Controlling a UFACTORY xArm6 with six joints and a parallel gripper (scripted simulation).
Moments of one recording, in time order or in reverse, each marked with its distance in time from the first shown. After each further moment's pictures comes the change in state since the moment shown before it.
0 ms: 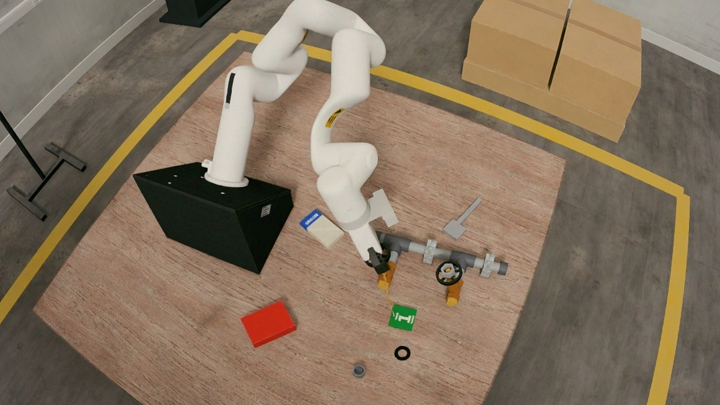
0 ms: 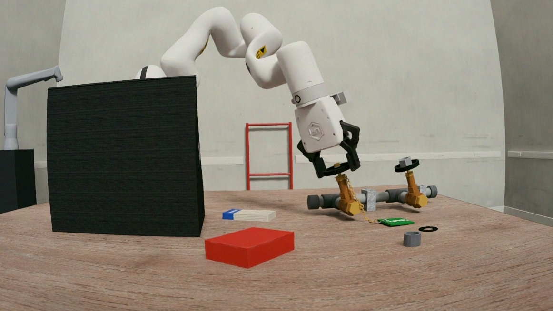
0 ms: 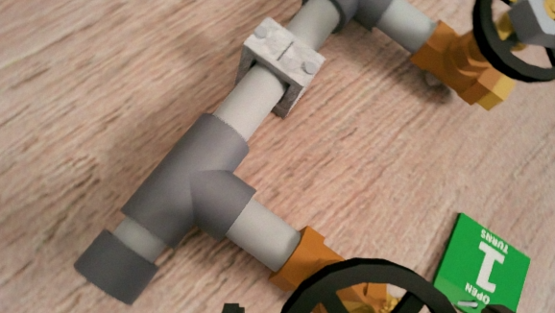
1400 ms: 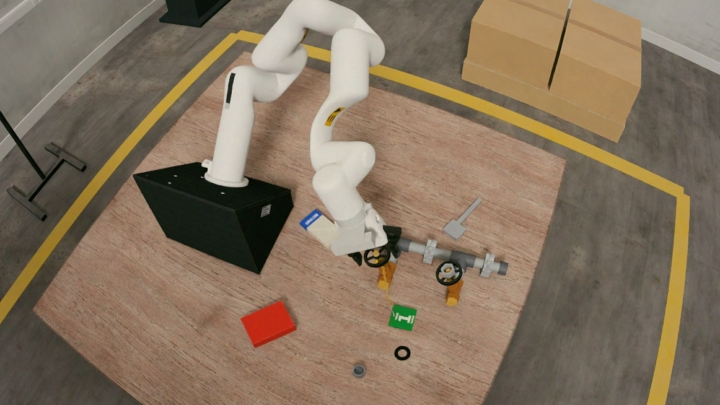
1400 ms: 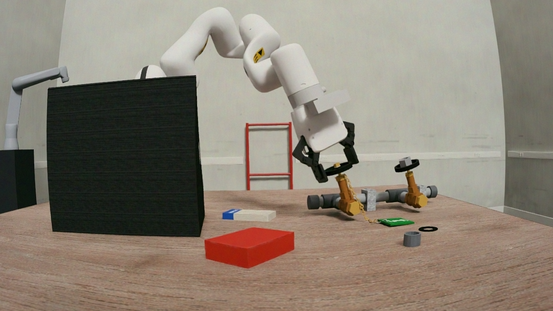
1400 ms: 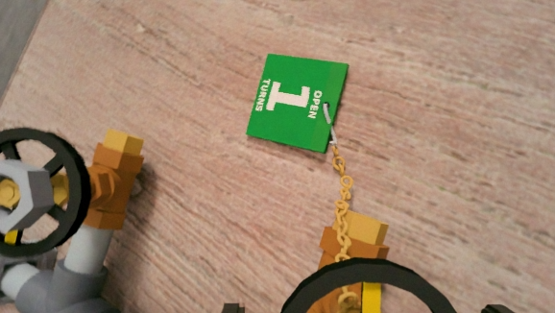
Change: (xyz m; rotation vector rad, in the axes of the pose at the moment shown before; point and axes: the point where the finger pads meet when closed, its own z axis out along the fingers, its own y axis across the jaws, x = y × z) arm 0.000 0.000 0.000 -0.005 0.066 1.890
